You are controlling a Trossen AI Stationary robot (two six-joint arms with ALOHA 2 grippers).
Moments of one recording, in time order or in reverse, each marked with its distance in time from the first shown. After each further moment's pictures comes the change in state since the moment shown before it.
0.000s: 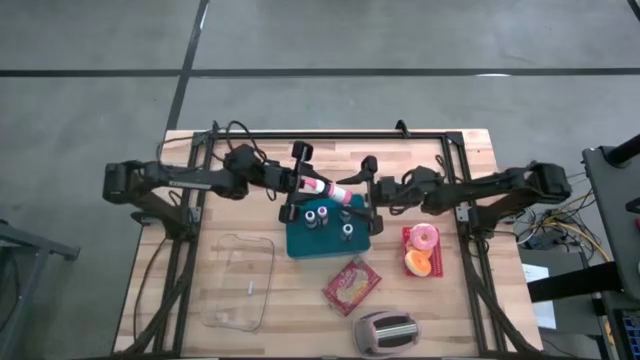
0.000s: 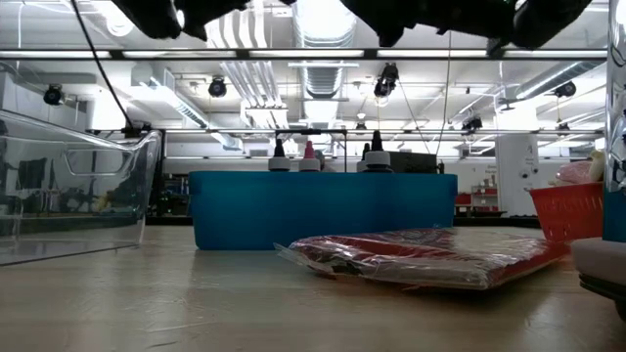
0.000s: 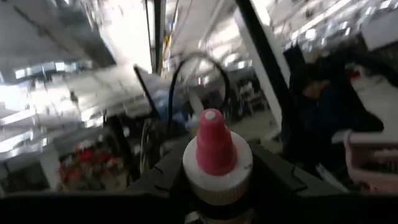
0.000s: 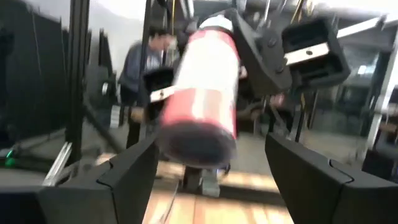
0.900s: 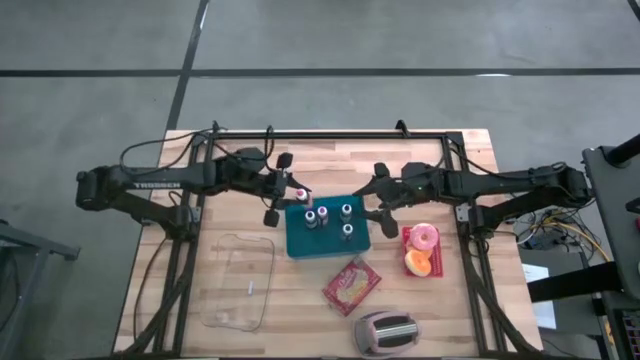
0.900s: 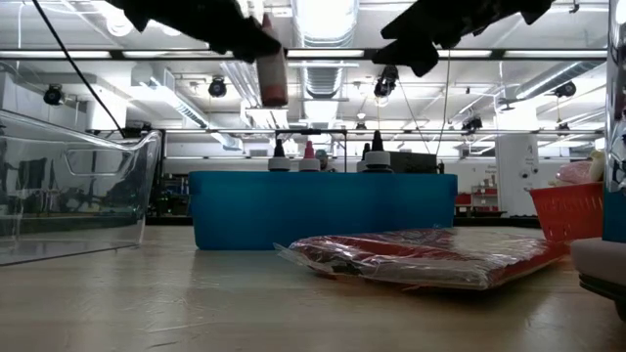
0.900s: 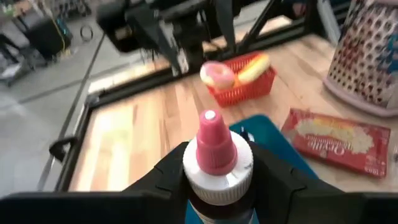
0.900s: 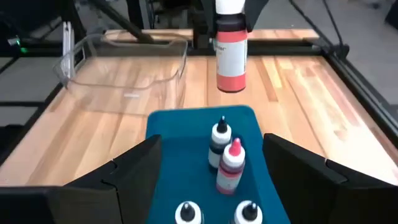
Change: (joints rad) left arm 0.001 -0.257 -0.004 -1.032 -0.274 0.152; right arm 0.000 -0.217 0.142 -0.988 0.027 0.098
